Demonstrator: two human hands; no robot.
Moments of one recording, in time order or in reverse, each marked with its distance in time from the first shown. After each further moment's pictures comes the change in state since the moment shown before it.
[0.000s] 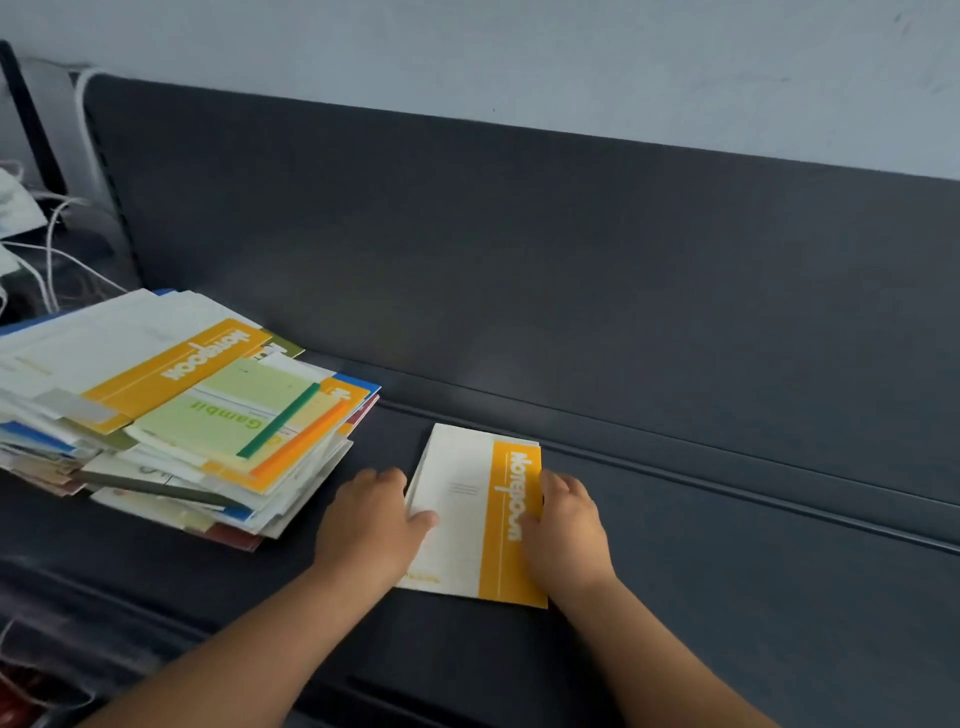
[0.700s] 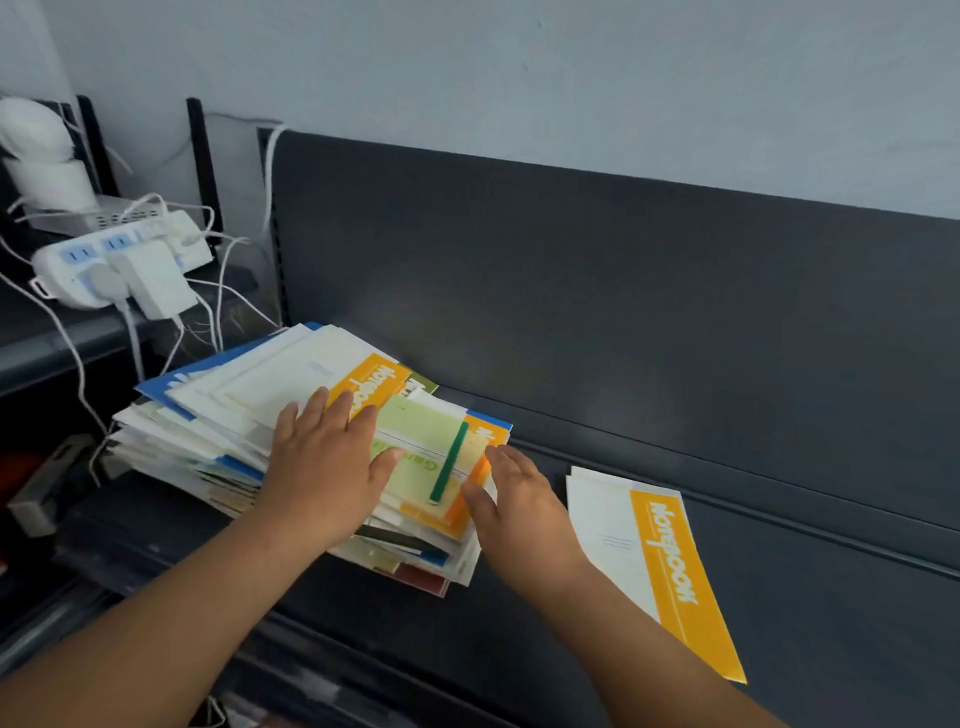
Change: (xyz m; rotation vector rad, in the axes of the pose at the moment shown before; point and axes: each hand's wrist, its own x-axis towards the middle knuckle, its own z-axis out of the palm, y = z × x) left_hand 0.055 -0.170 -0.130 0.336 0.153 0.106; right_hand -0.013 -0.192 0.076 -0.035 -0.097 -0.341
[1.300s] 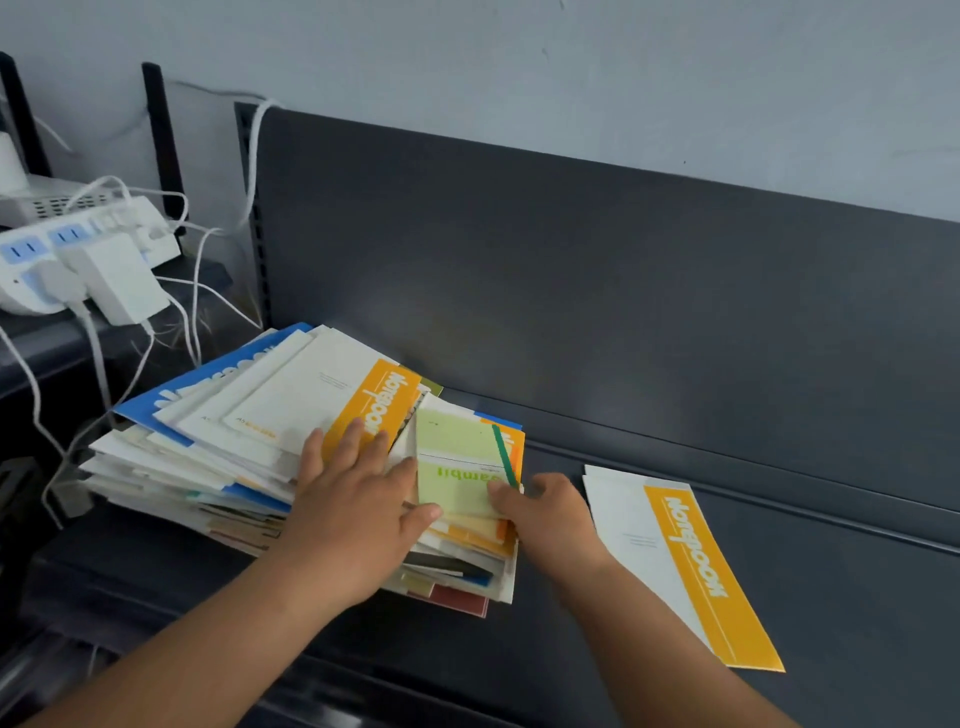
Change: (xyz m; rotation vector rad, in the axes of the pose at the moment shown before) left_hand -0.002 -0.021 0.008 0.036 -0.171 0.217; right_hand 0.023 -0.012 0.024 0.620 0.056 0.518
